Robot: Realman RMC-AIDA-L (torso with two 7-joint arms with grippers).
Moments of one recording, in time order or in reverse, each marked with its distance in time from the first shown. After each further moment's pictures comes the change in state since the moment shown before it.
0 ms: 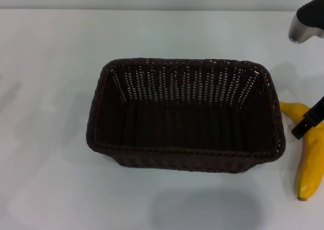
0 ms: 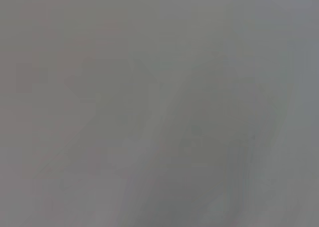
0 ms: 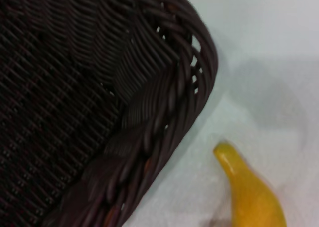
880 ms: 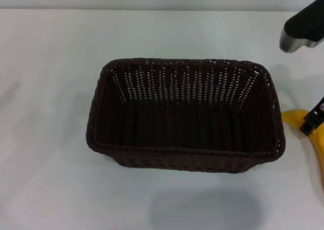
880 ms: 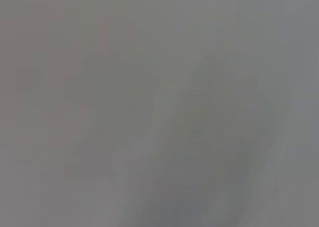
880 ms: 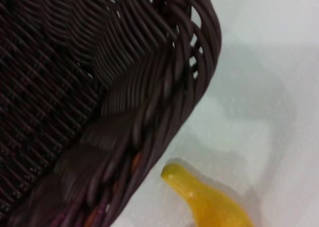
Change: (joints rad) left arm 0.006 -0.001 -0.001 0.000 -0.006 -0.004 0.000; right arm 0.004 -0.004 -0.119 -0.019 -0.043 -0.046 0.061
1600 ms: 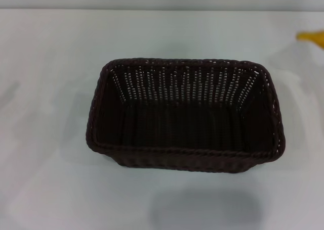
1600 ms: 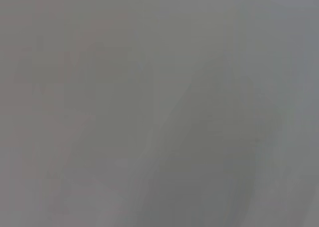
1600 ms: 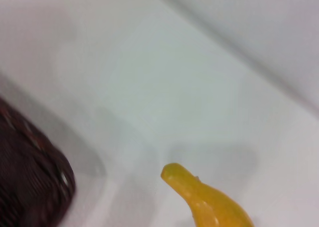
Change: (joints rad) left arm 0.000 0.002 0.000 0.000 -0.001 -0.001 -0.002; right arm 0.032 -0.036 0.281 0.367 -0.067 0.146 -0.115
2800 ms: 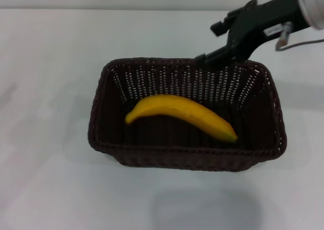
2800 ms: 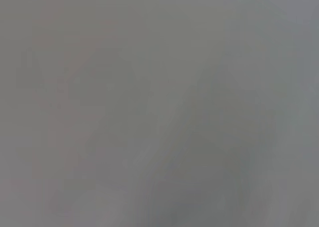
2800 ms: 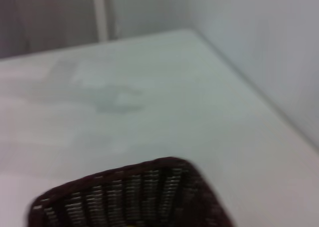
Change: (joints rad) left arm 0.022 -0.008 -0.002 0.005 -0.028 0.006 0.000; right arm -0.124 0.035 -0.118 0.119 0.676 -0.210 -0.250
